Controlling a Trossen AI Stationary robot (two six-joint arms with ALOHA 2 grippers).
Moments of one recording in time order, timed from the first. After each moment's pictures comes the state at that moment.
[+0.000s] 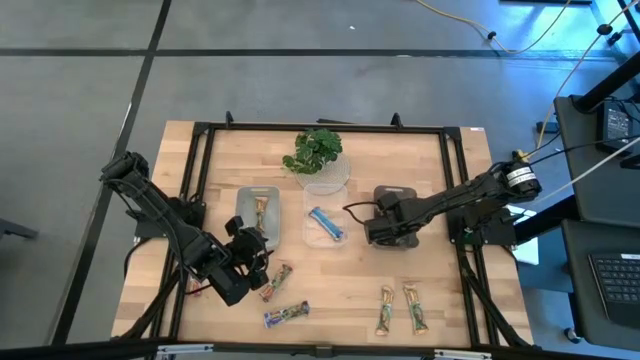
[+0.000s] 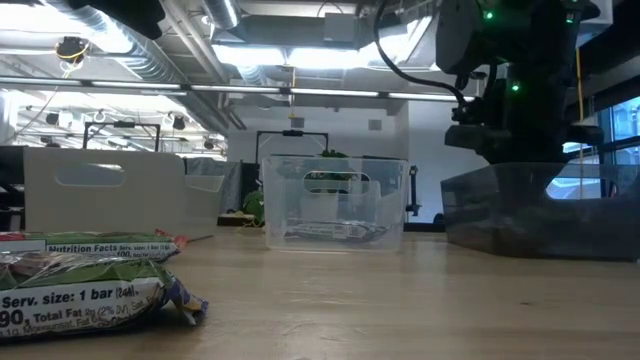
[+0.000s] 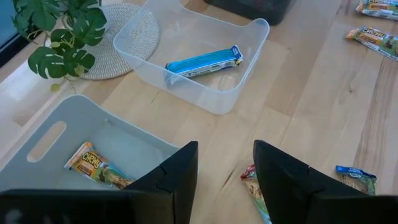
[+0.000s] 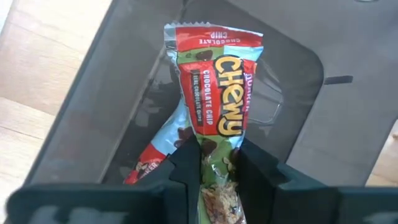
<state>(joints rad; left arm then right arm) -0.72 1.46 1.20 -0.99 -0.76 -1.12 0.22 1.62 0.96 -0.95 0.32 1.40</state>
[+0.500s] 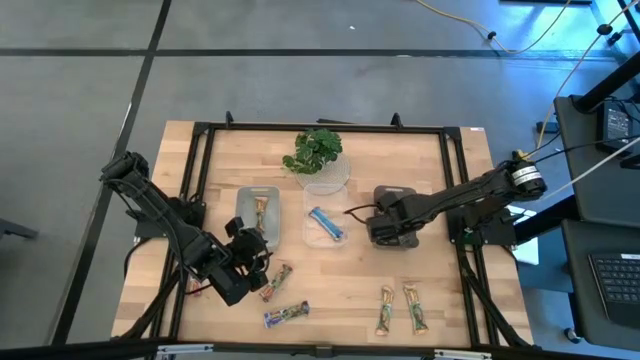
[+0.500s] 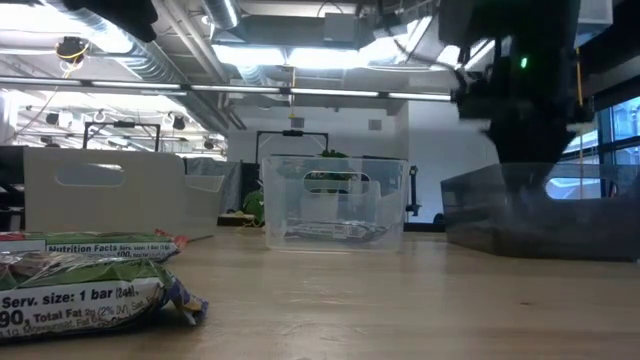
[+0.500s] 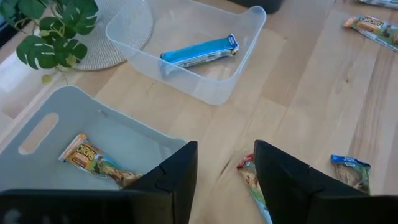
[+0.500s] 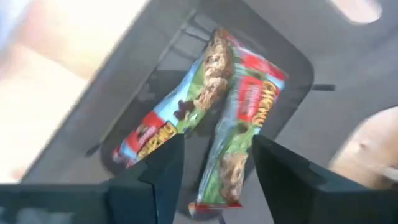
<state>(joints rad) -0.72 1.46 1.20 -0.99 -0.72 -1.12 0.22 1.56 1.02 -1.07 0.27 1.21</state>
